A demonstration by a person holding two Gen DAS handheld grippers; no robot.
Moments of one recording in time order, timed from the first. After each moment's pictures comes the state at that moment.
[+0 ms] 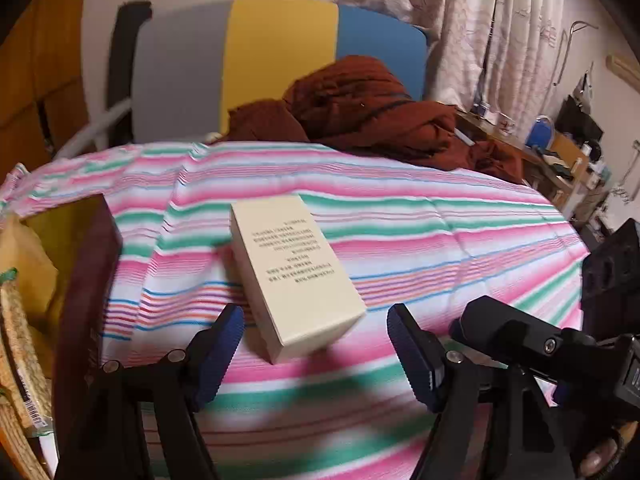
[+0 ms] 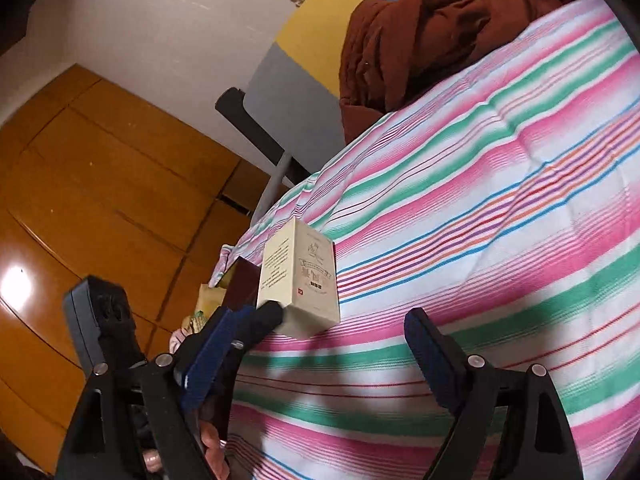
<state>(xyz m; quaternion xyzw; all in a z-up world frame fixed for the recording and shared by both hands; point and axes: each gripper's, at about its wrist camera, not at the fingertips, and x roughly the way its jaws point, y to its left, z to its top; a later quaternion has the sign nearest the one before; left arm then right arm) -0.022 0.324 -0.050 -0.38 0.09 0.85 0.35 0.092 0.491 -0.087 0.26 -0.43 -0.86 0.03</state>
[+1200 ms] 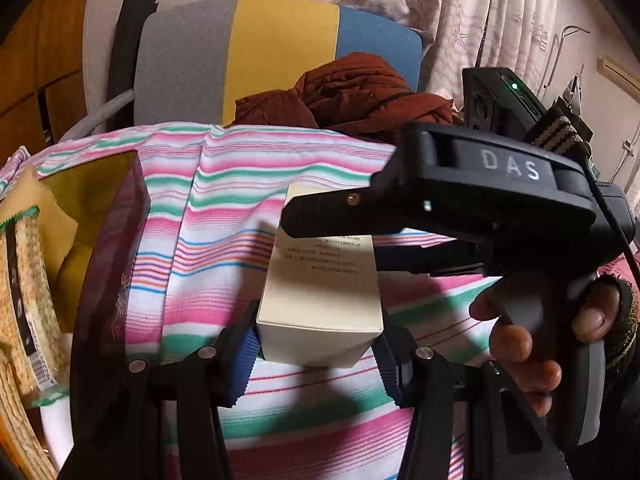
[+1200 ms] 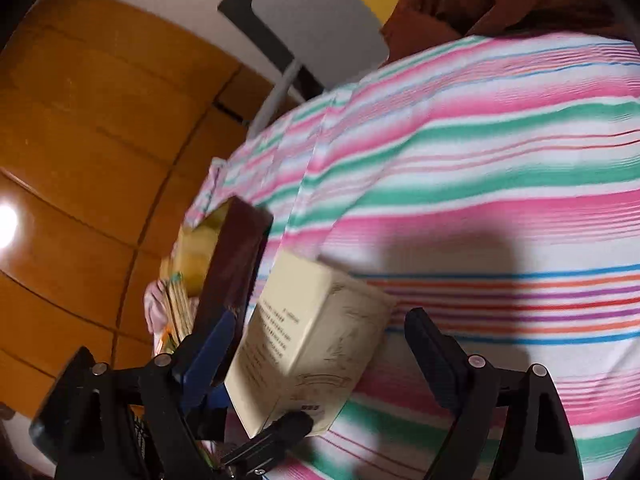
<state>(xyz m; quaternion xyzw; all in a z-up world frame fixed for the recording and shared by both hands) -0.017 0.269 -0.070 -0.39 0.08 0.83 0.38 -0.041 0.450 -0.095 0.42 -0.37 -0.82 0.11</state>
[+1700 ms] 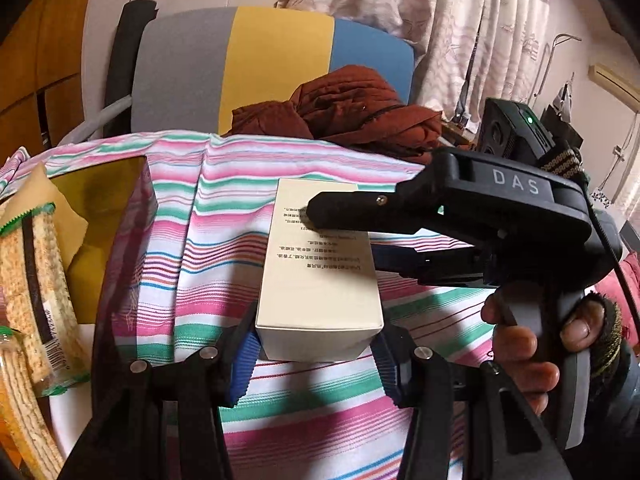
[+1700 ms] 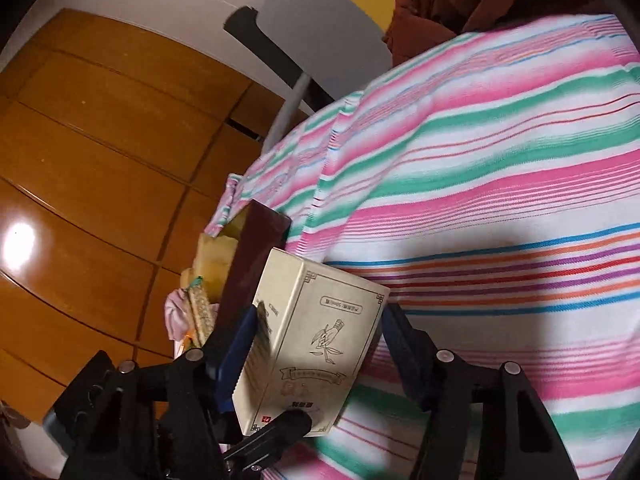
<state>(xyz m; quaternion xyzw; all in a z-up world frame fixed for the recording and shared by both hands) -0.006 0.250 -0.054 -0.37 0.06 0.83 0.40 -0.015 0.449 -0.093 0.36 -0.41 -0.83 0.12</state>
